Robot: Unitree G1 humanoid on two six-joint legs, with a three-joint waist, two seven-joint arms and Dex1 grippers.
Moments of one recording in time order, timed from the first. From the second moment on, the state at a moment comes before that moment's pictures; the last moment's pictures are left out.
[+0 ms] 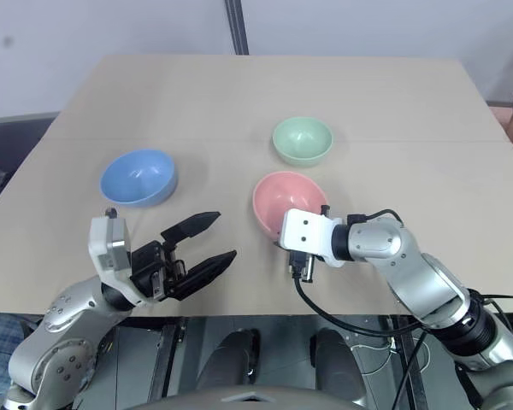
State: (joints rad) left arm 0.23 0.52 0.16 -0.65 -0.83 0.33 -0.84; right arm -0.43 -0.66 0.46 -0.61 0.08 0.69 0.84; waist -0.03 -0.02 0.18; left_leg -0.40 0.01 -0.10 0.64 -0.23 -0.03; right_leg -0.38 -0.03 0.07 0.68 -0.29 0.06
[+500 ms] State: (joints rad) left arm 0.25 0.52 0.18 -0.64 -0.82 0.30 -0.86; right arm -0.44 -0.66 0.44 -0.59 0.08 0.76 0.83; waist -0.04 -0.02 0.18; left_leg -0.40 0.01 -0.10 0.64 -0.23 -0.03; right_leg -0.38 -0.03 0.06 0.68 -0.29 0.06
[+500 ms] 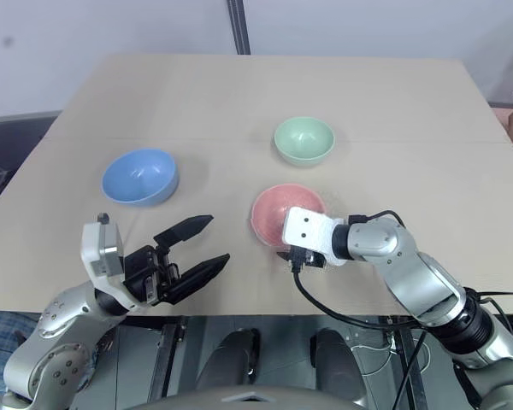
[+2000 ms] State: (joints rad) left arm 0.09 0.46 0.26 -0.60 -0.76 0.31 -0.58; right arm -0.88 -0.46 0.28 0.35 0.01 0.33 0.76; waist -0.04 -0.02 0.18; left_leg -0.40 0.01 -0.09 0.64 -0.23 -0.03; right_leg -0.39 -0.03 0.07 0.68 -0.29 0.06
